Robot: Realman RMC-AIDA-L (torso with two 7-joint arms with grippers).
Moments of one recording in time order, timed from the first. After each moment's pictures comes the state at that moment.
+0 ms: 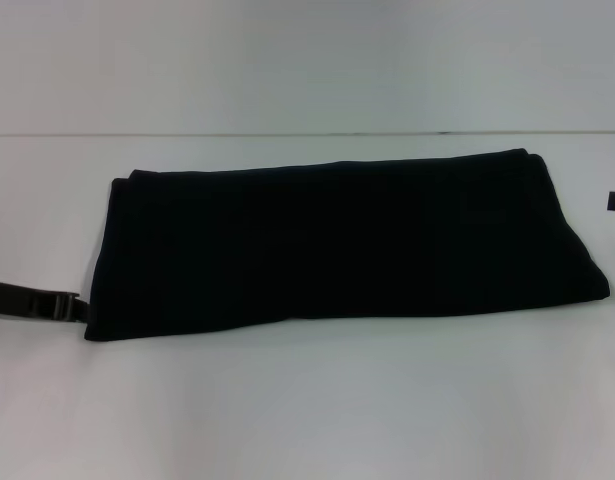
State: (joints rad) left arm -0.61 -2.05 0.54 0.86 2.66 1.36 -2.25; right arm 0.60 1.86 -0.53 -0.59 -2.20 -1.23 1.98
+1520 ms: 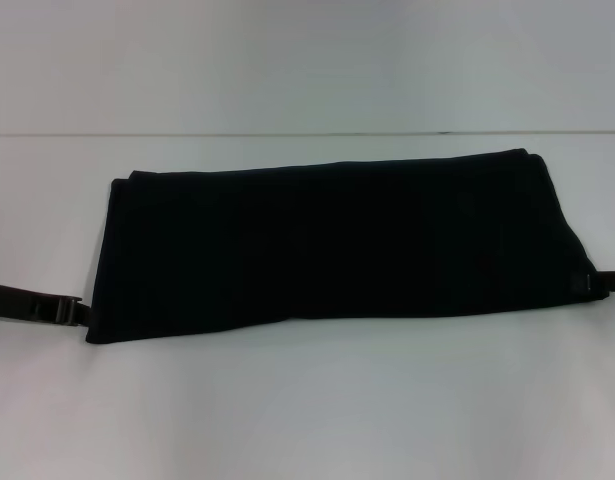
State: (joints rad) left arm -0.62 -2.05 0.55 0.86 2.67 1.37 -2.24; right arm 0.63 1.91 -0.58 -0.52 -2.38 -1.16 2.02
